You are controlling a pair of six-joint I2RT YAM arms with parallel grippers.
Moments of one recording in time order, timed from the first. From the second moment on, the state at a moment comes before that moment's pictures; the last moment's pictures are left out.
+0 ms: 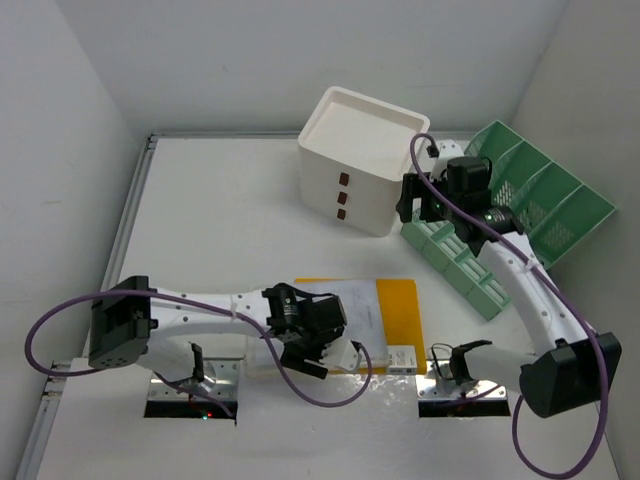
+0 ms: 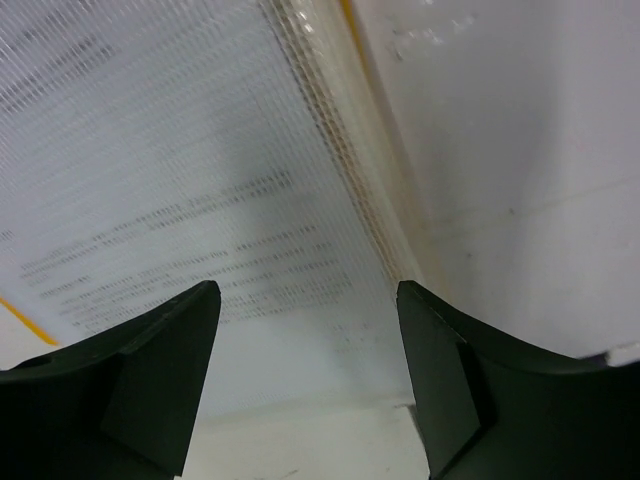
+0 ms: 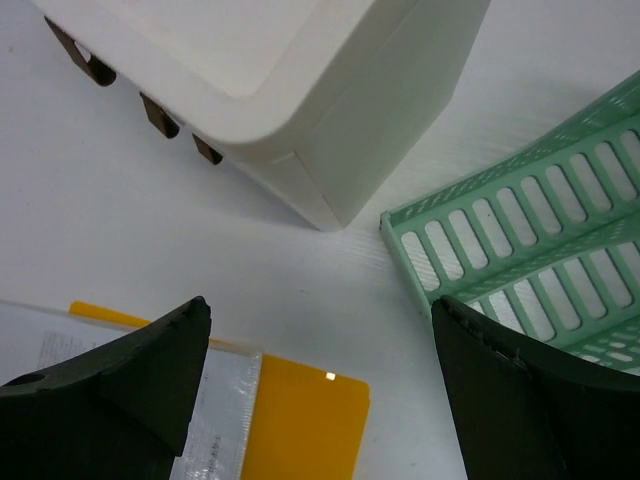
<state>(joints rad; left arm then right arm) -1.32 1.43 0.92 -0.82 0.14 0.57 0.23 1.20 1.07 -0.47 -0.04 0.11</state>
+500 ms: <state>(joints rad) -1.32 1.56 0.91 -0.65 0.27 0.57 0.24 1.13 0.94 -0.45 -0.04 0.11</state>
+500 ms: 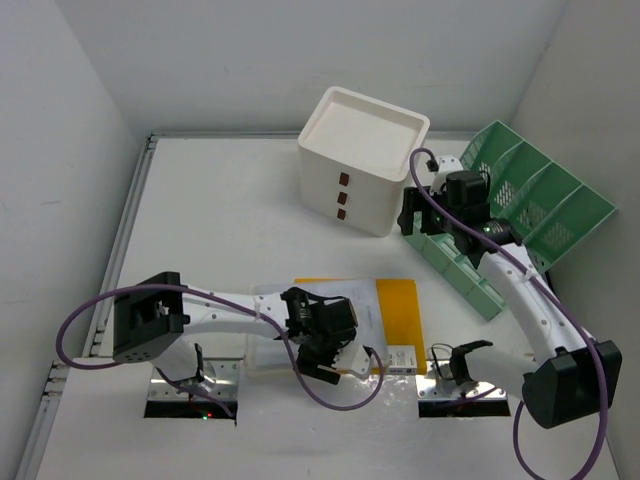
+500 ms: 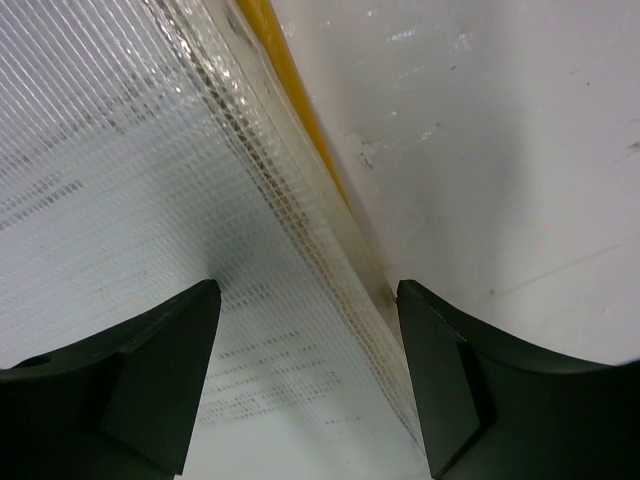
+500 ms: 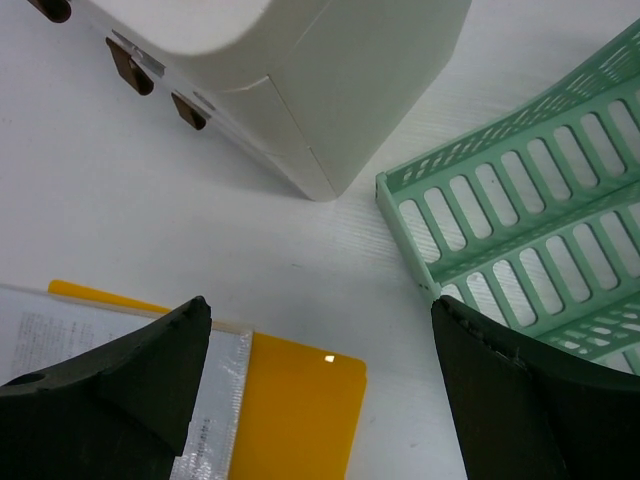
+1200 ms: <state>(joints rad) -1.31 1.60 0.94 -0.63 0.26 0.56 0.24 1.22 0.90 -0.37 -0.12 0.14</state>
